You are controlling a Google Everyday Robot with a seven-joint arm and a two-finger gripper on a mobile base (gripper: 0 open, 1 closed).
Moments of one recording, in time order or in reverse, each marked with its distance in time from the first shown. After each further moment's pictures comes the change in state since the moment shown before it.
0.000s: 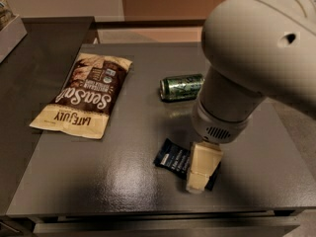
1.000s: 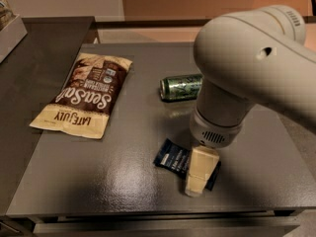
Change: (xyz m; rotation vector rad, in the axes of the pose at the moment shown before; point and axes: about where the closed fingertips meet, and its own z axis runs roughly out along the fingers) arm 0.007 0.000 0.024 -0.043 0.045 0.044
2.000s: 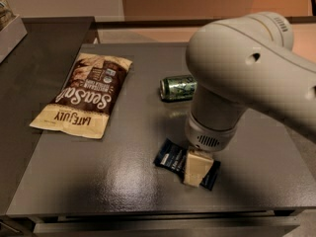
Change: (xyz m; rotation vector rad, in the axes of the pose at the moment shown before) arm -0.004 0.008 0.009 -0.026 0.014 -0.014
